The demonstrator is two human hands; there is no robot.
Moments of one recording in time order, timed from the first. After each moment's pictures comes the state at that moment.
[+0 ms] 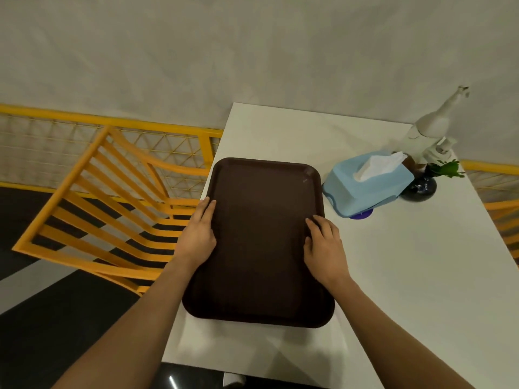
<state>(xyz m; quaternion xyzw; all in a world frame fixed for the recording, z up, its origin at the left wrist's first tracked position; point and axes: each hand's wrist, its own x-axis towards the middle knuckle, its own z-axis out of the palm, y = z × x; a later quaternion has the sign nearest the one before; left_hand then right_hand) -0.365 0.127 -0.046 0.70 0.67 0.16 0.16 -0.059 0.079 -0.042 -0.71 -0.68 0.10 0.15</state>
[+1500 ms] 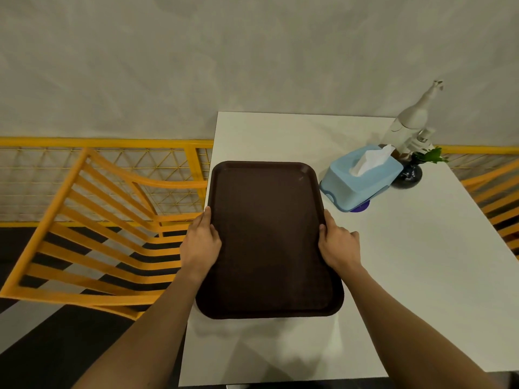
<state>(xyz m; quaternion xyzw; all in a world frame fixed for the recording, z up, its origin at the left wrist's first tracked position) -0.377 0.144 -0.034 0.66 0.70 0.19 0.19 -0.066 0.096 -0.040 -0.82 -0.55 0.11 0.09</state>
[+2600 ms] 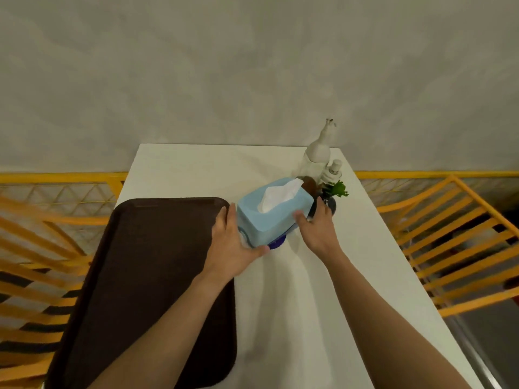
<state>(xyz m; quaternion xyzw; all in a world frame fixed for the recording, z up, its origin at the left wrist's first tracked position) -0.102 0.160 0.032 0.70 0.55 0.27 0.36 0.126 0.152 0.029 -0.78 -0.45 0.24 0.36</state>
